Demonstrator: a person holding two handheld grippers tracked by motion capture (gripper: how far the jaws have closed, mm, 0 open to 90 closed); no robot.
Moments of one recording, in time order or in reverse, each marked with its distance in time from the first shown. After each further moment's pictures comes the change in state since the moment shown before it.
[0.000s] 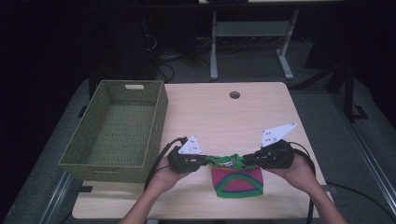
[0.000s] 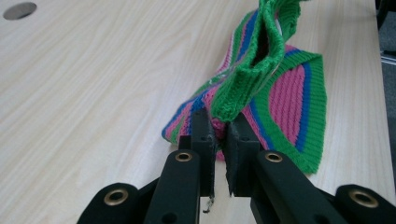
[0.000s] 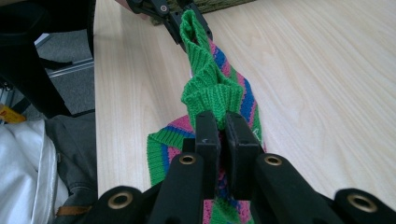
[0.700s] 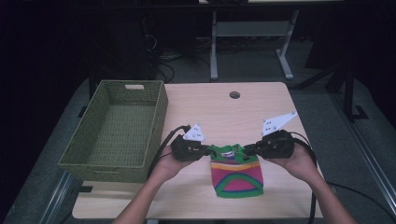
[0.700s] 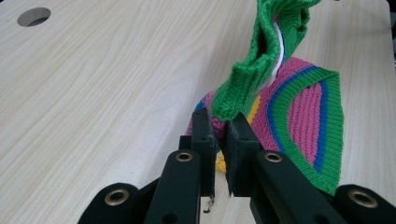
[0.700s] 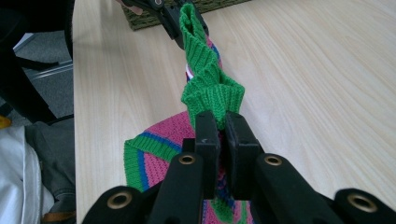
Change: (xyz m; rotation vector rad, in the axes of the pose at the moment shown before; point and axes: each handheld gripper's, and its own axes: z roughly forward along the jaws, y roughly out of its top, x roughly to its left) left arm 0.021 0.023 0.004 0.028 -0.003 -0.023; right arm -0.020 0.014 -0.006 0.016 -0.036 0.008
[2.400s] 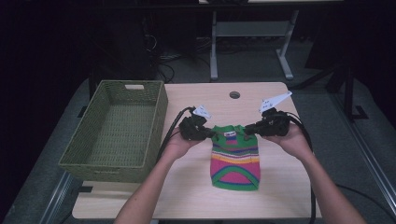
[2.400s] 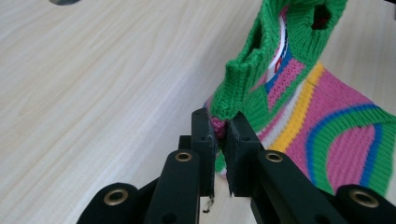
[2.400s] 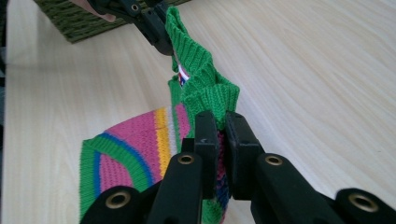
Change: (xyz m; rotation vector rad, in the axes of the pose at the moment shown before) left arm 0.057 0.026 0.037 0.042 0.049 -0.146; right arm -0.068 0.012 0.011 0.018 -0.074 0.095
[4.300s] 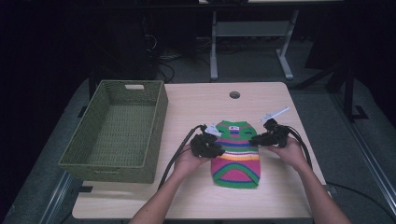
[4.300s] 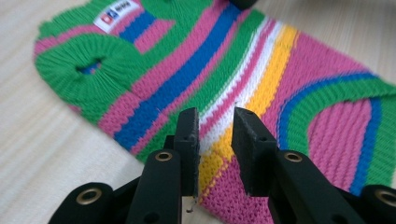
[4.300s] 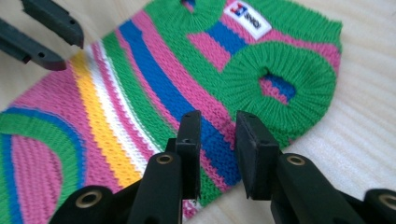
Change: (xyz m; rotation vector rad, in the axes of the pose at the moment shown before) left arm -0.035 -0.035 0.050 0.076 -0.072 -0.001; right arm -0.041 -0.072 0.051 0.101 -0.044 0.273
